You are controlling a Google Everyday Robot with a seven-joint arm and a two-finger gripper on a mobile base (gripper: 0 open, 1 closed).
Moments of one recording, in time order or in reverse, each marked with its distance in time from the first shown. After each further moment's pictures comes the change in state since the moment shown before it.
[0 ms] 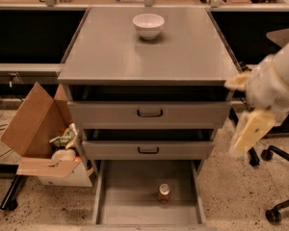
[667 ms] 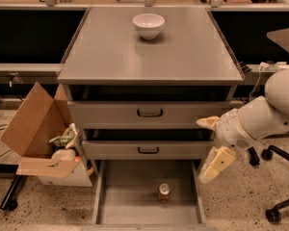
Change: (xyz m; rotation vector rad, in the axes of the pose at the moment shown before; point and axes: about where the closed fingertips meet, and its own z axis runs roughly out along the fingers) arm 0.015 0.025 0.144 -0.161 -0.243 0.044
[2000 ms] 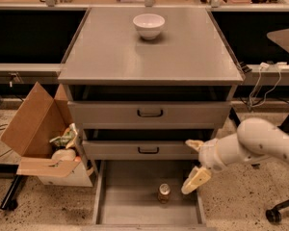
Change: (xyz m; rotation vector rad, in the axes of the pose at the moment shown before) arm 0.069 -0.032 0.131 0.039 -0.103 0.053
